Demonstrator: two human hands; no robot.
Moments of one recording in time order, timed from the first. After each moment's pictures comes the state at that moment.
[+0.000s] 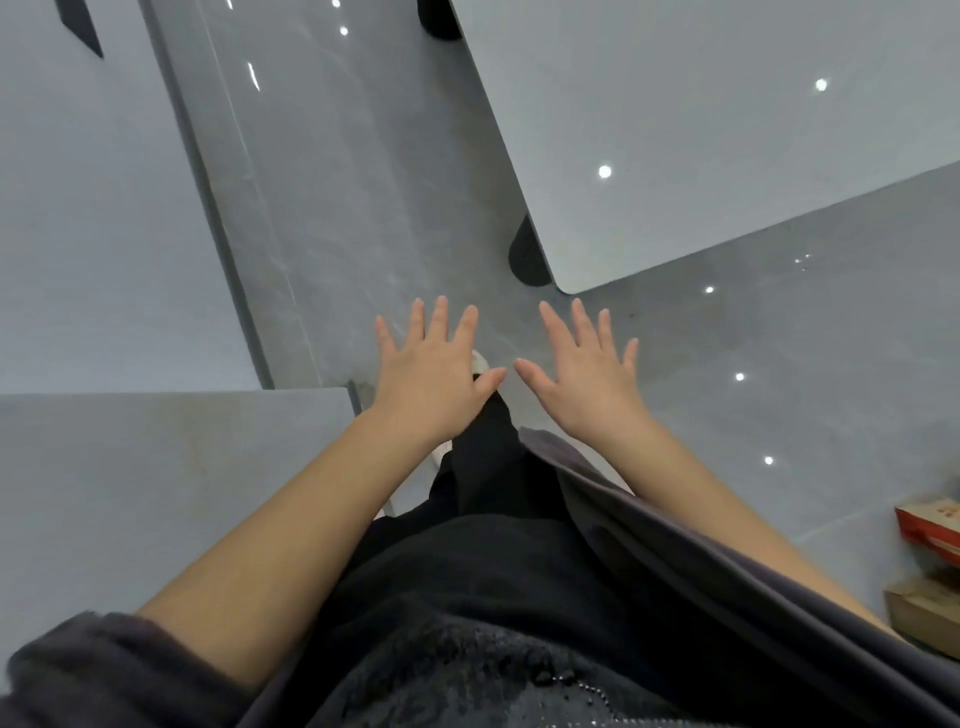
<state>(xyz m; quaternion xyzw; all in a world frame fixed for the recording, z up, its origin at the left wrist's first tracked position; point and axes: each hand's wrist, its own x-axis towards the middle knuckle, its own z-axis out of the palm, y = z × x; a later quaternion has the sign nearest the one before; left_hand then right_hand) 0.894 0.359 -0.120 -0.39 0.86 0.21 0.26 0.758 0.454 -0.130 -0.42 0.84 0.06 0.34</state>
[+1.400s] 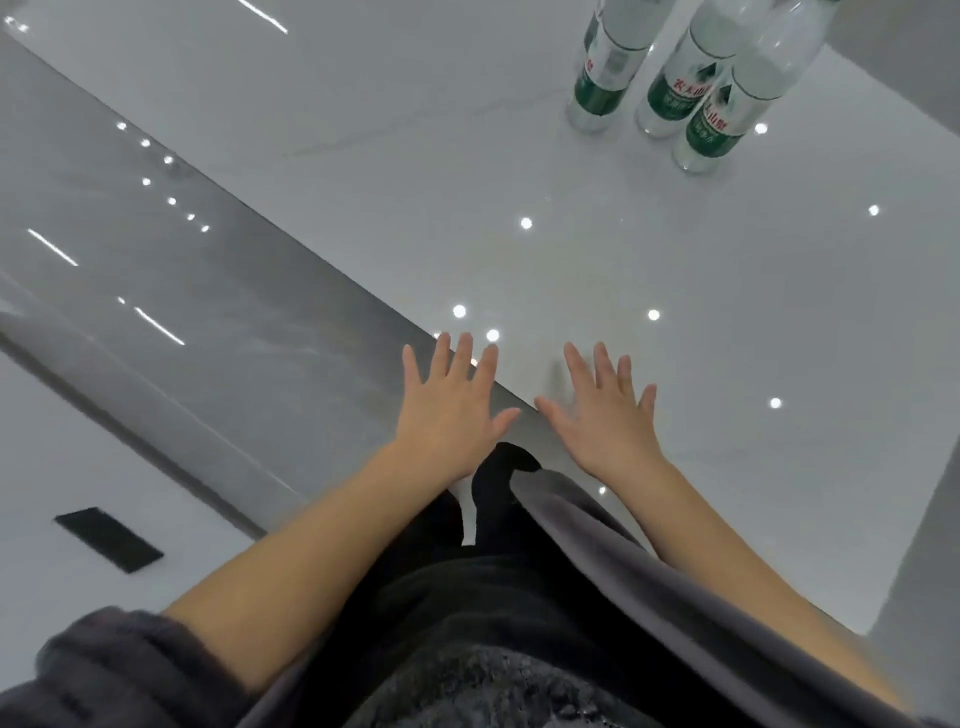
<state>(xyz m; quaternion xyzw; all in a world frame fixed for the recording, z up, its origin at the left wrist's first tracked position) 0.674 -0.237 -0.128 -0.06 0.96 0.12 0.25 0.614 -0.072 -0.133 -0.12 0.94 -0.03 0.33</state>
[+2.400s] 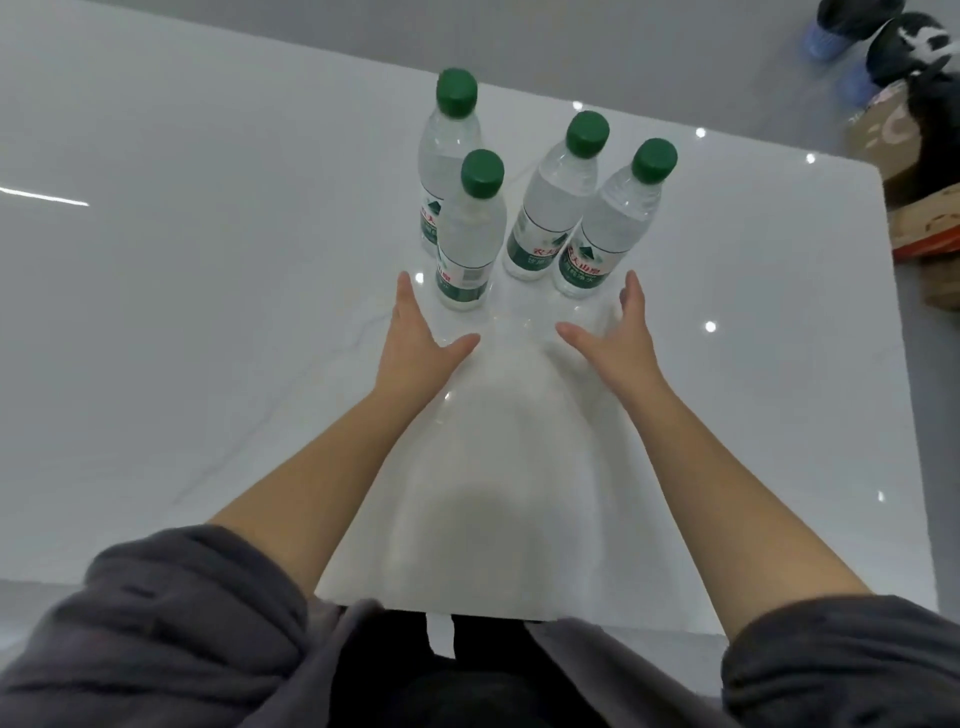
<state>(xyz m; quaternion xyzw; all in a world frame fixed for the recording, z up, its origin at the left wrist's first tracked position) 0.338 -0.296 -0.156 -0.10 0.85 0.48 0.19 0.353 -0.072 -0.147 0.26 0.83 -0.49 0.10</state>
